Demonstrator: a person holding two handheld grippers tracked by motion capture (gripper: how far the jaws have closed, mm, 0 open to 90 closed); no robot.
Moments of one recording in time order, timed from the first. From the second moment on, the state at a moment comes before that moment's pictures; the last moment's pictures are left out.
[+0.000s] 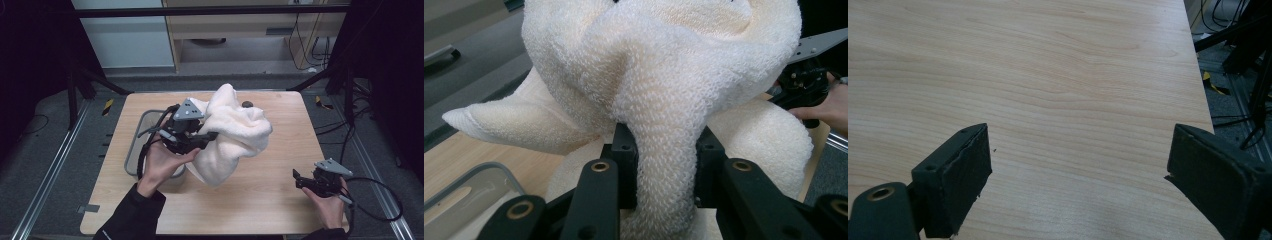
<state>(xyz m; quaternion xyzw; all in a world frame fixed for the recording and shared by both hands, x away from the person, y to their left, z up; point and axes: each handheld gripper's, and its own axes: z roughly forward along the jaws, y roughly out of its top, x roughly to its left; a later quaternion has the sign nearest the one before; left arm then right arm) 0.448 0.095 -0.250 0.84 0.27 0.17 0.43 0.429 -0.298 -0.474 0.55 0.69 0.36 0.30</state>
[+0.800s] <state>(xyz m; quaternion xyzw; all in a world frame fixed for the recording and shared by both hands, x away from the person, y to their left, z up) 0.479 0.048 -0.322 0.89 0.26 0.12 0.37 0.430 -0.301 -0.476 0.56 0.68 0.35 0.31</state>
